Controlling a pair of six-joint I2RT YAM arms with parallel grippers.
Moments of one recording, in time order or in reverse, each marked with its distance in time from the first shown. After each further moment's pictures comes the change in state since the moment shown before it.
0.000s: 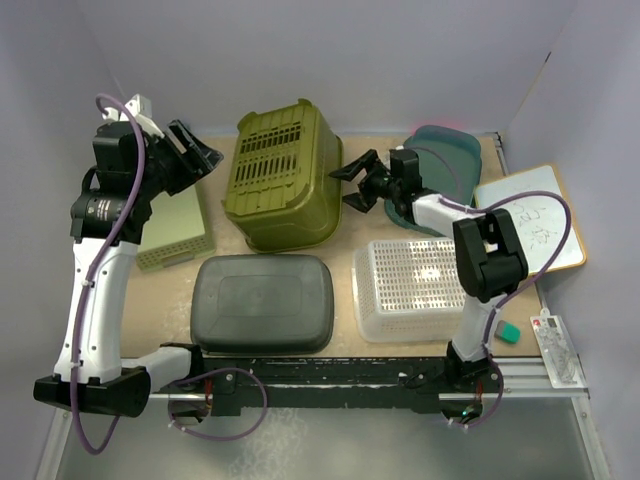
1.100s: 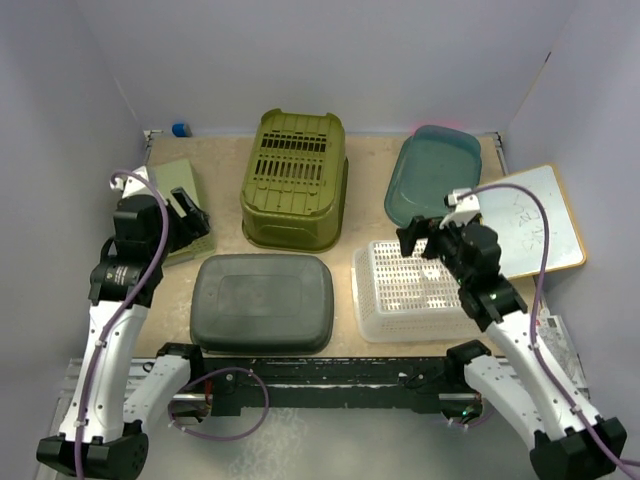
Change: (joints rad) left arm 0.000 -0.353 -0.535 0.075 -0.249 0.136; right arm 0.008 -1.163 -0.500 -0.511 0.509 -1.120
